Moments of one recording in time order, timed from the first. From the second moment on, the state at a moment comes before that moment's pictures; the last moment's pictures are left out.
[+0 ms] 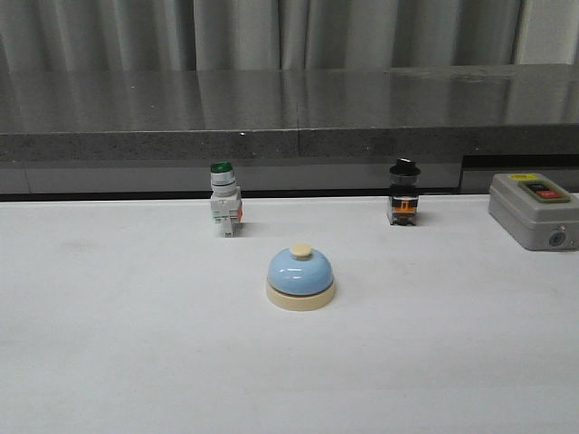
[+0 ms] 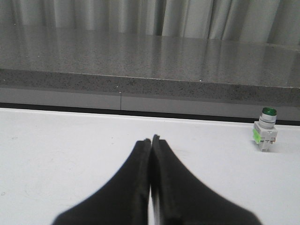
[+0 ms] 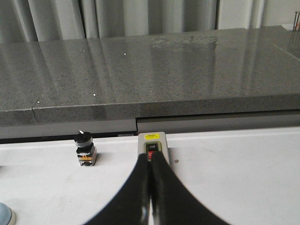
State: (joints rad) left arm -0.01 -0.01 0.00 -0.06 0.14 -0.06; right arm -0.01 0.34 -0.36 -0.02 0.20 0.10
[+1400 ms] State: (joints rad) left arm -0.01 -0.01 0.00 -0.06 0.14 -0.06; right arm 0.54 1.86 -1.52 0.07 0.87 -0.07
